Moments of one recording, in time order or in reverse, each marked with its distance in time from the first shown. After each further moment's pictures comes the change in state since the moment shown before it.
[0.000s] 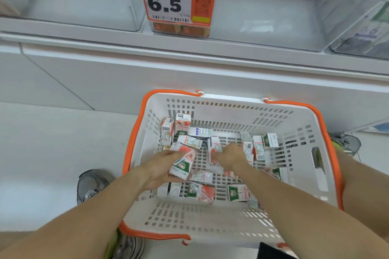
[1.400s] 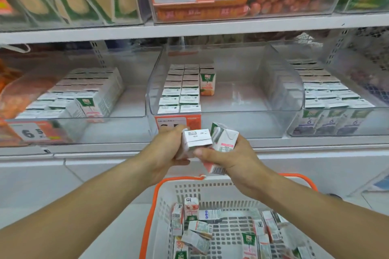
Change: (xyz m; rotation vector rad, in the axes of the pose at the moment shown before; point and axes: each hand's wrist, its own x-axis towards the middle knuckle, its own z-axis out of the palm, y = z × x) left_hand -0.170 0.224 0.074 0.324 0.211 0.594; right_hand -0.171 -0.147 -0.168 1.065 -0.115 -0.848
